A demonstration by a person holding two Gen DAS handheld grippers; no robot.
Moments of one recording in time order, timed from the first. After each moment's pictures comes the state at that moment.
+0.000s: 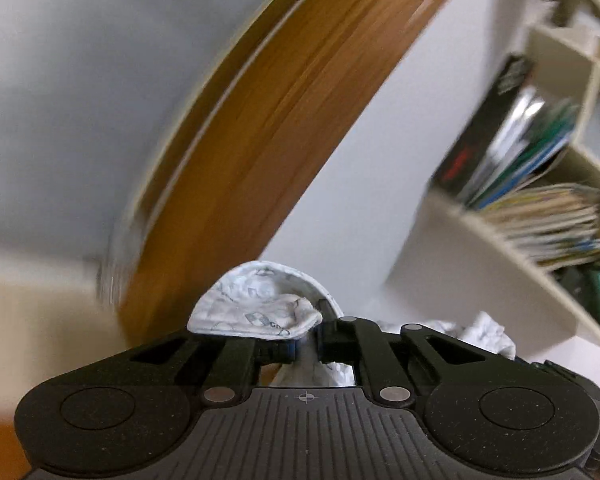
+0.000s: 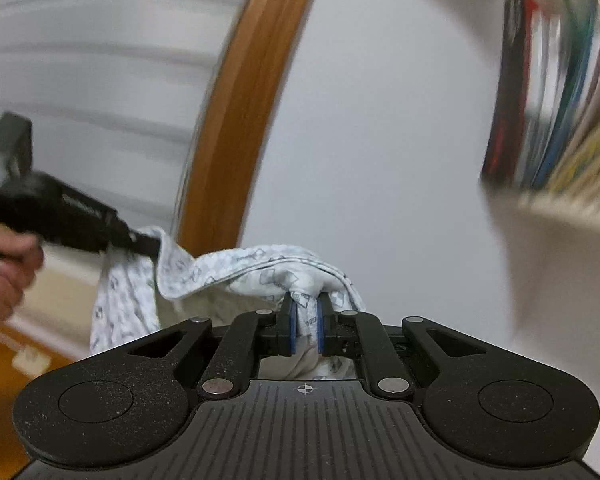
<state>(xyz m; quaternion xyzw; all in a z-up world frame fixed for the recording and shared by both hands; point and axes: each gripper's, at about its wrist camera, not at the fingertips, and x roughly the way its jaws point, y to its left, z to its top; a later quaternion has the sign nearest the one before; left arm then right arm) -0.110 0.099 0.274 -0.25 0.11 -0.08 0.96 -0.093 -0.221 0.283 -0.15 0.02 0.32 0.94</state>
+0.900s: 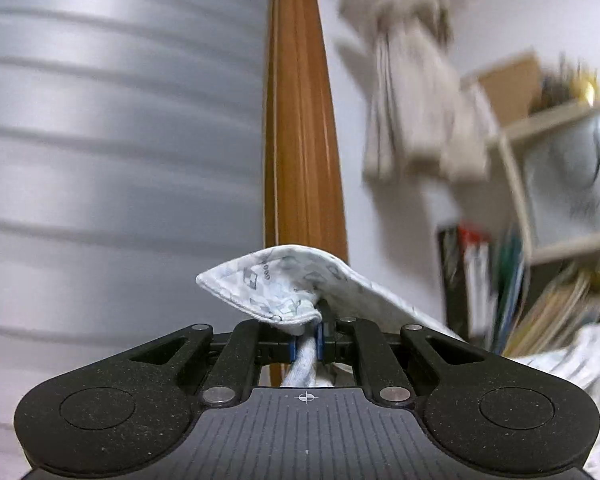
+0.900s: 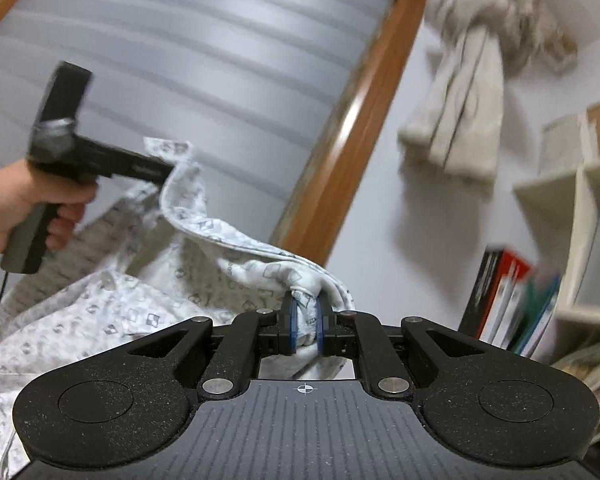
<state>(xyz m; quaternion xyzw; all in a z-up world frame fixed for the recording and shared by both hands) -0.222 0.044 0.524 0.05 -0.07 0.07 0.99 -0.242 -0.248 0.482 -0.17 -0.12 0.33 0.92</state>
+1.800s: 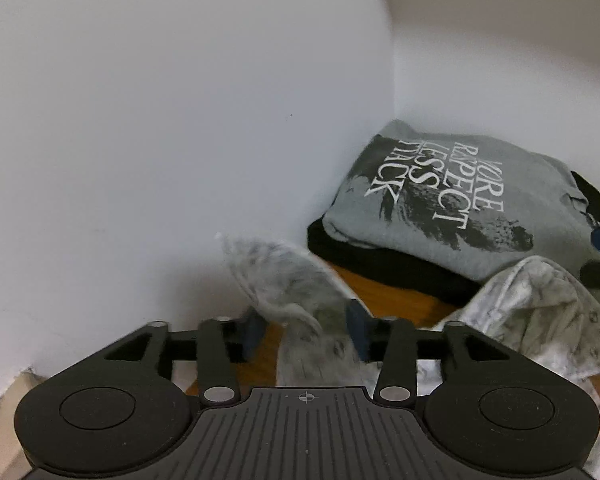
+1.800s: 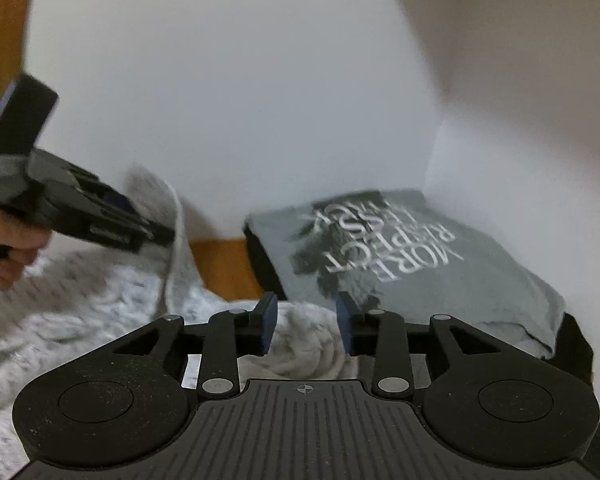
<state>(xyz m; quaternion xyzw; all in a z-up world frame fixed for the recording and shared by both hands) 0.159 -0.104 0.072 0.09 0.33 -0.09 0.93 0.067 -0.337 0.090 -0.10 0.23 0.21 0.94</state>
